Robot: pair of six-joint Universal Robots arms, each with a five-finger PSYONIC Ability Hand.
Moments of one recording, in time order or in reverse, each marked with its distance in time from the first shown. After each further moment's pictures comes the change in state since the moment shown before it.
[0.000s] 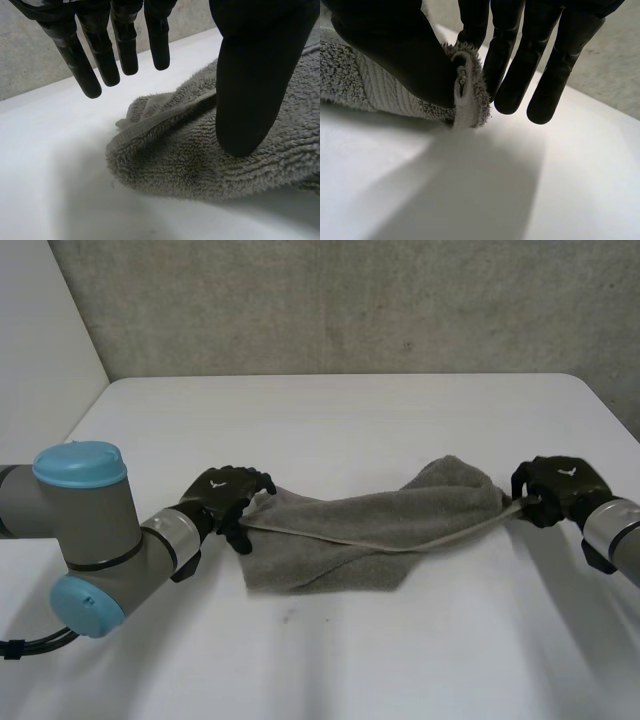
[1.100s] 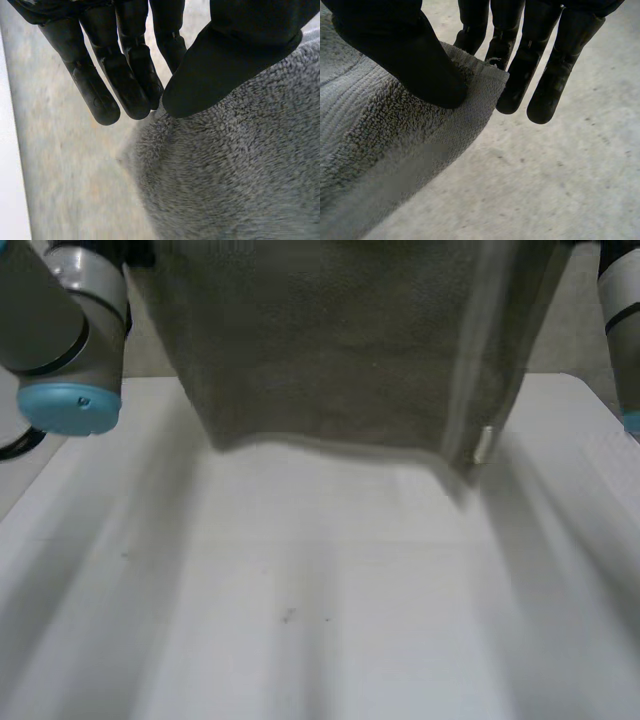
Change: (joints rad) left arm -0.029 0.052 0.759 -0.041 -0.460 -0.102; right arm 0.247 -0.137 -0.556 -0.293 0.275 0.157; left_hand 0.764 0.792 0.791 0.791 0.782; right_hand 0.012 0.009 0.004 0.005 0.006
